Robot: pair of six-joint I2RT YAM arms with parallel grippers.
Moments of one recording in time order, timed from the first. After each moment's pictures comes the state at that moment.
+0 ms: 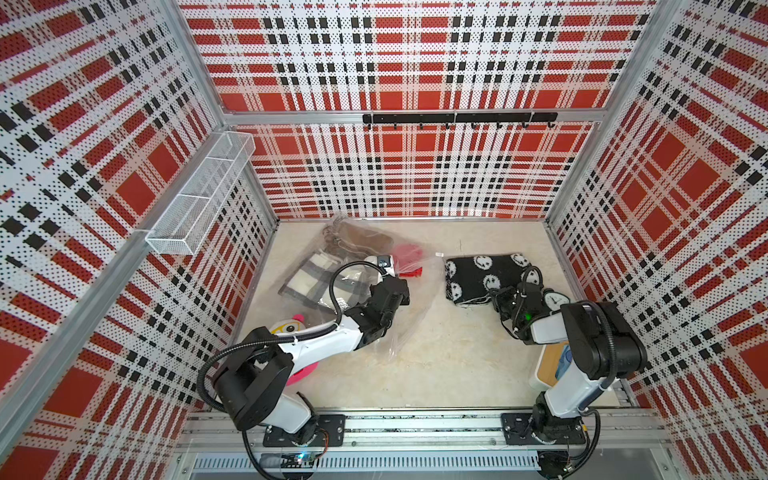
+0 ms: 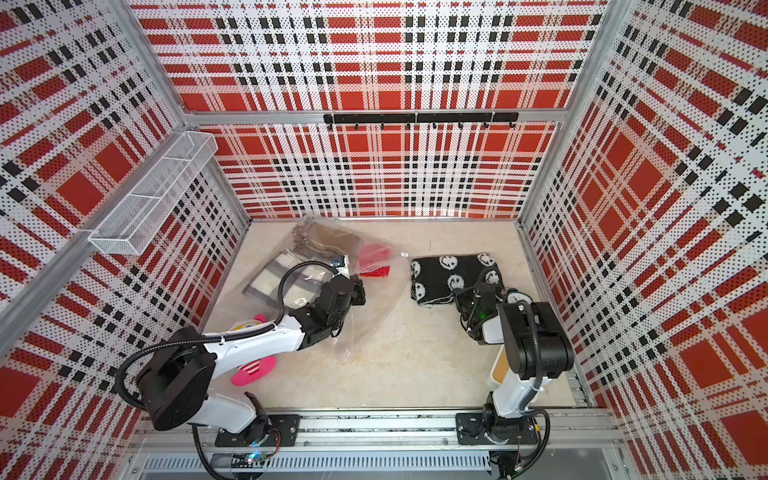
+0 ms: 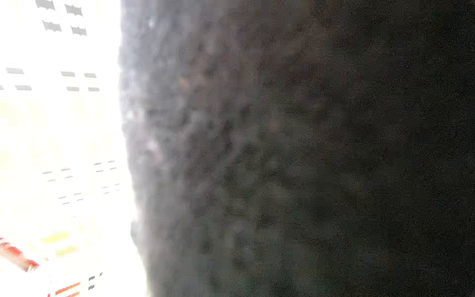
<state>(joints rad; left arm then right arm) -0.77 1.48 0.80 0.23 -0.54 -0.52 0.03 1.69 0.46 0.70 -0.19 1.27</state>
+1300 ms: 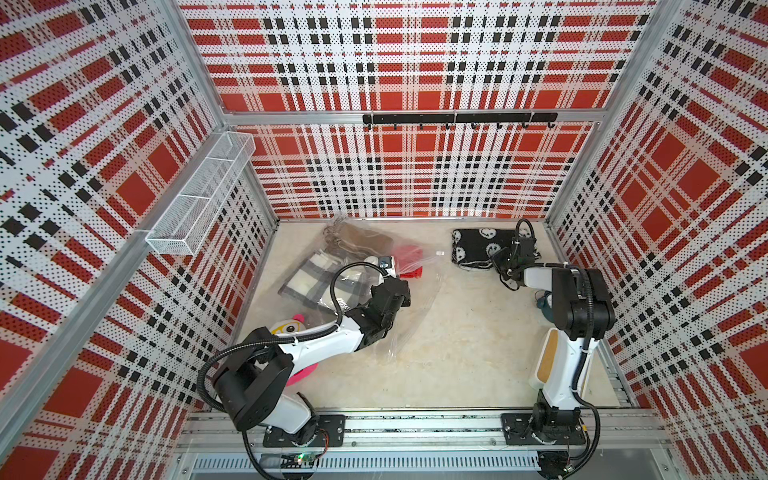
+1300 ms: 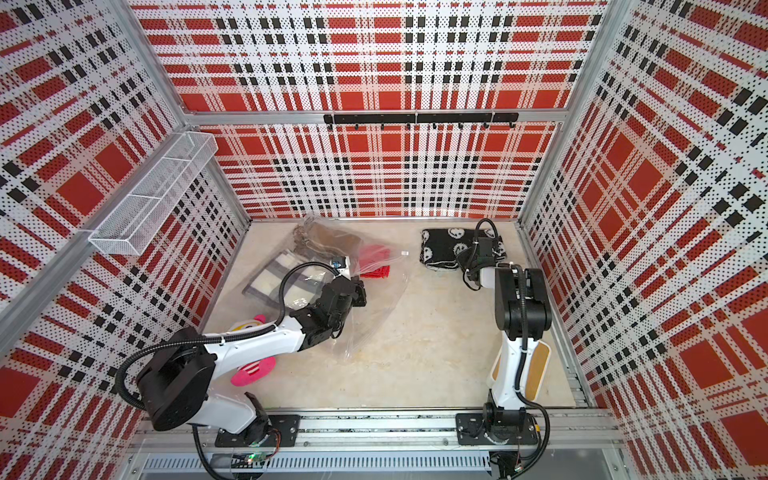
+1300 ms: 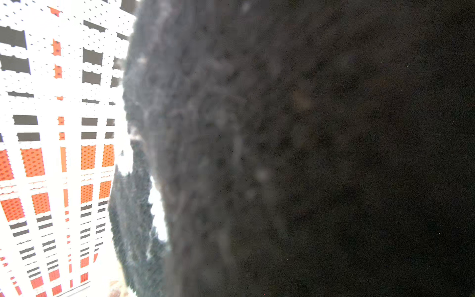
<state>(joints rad) -0.79 1.48 0.80 0.22 -0.55 -0.51 -0.03 2.07 1.21 0.18 -0.14 1.03</state>
